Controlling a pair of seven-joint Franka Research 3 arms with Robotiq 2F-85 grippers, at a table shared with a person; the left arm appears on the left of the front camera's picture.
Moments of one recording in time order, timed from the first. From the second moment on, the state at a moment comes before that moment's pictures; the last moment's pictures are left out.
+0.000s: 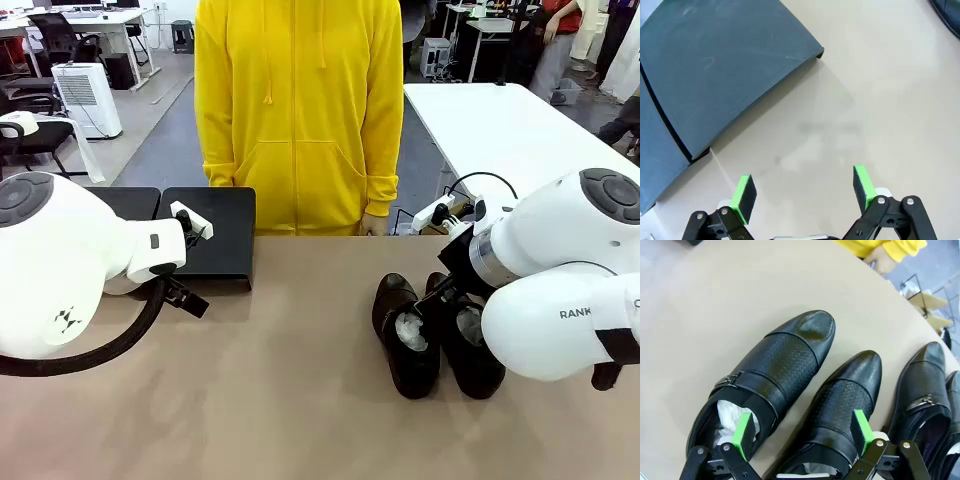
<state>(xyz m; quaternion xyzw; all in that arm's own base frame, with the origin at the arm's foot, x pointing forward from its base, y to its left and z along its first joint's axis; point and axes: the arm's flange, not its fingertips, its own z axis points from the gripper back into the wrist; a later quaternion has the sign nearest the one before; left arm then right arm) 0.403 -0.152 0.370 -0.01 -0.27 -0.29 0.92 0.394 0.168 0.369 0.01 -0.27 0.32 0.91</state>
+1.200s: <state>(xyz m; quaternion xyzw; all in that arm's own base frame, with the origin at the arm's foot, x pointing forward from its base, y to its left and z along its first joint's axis) 0.402 -0.153 0.370 -0.01 -0.27 -0.30 0.92 0.394 0.168 0.369 0.01 -0.27 0.32 0.91</state>
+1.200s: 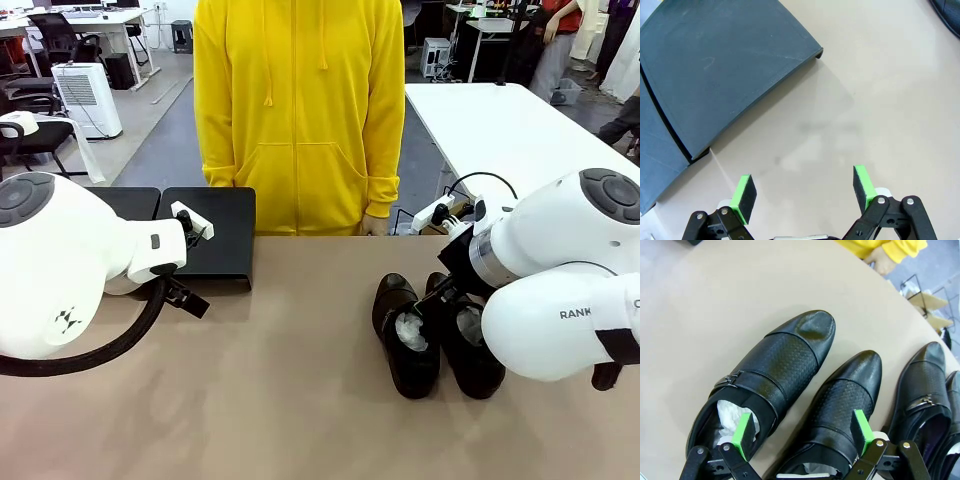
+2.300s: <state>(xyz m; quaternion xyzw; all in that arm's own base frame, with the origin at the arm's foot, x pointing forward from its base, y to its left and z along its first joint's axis) 0.403 -0.047 0.522 -0.15 -0.25 -0.31 0.91 0.370 -0.019 0.511 0.16 -0.33 0.24 0.90</state>
